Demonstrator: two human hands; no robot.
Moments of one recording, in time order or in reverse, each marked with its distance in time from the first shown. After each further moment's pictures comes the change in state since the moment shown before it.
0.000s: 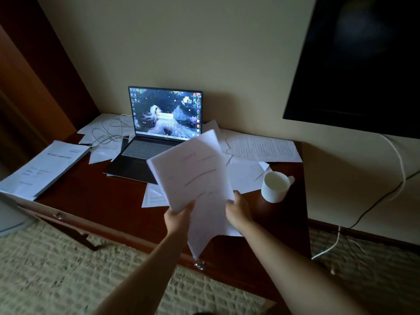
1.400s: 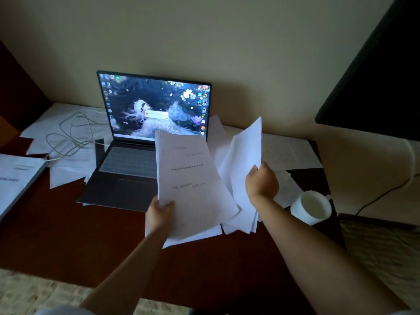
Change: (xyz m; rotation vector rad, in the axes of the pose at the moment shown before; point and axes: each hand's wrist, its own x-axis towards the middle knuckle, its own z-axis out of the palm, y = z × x) left_hand 0.218 0.032 -0.021 0.447 -0.126 0.035; right_hand 0.155 -0.090 0.032 -0.405 0.745 -0.018
